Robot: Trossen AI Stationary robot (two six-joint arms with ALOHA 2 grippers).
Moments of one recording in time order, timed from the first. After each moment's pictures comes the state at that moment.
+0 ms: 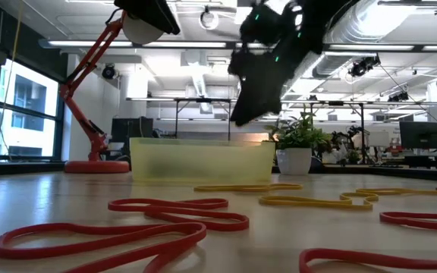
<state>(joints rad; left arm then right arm) -0.09 1.35 1.22 -0.71 -0.42 0.23 -0.24 1.70 1.15 -0.30 -0.11 0.17</state>
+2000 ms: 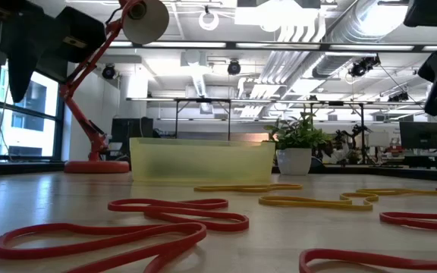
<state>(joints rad) -0.50 1.55 1.04 -0.73 -0.05 -0.05 0.77 1.28 0.72 -0.60 0.52 1.09</state>
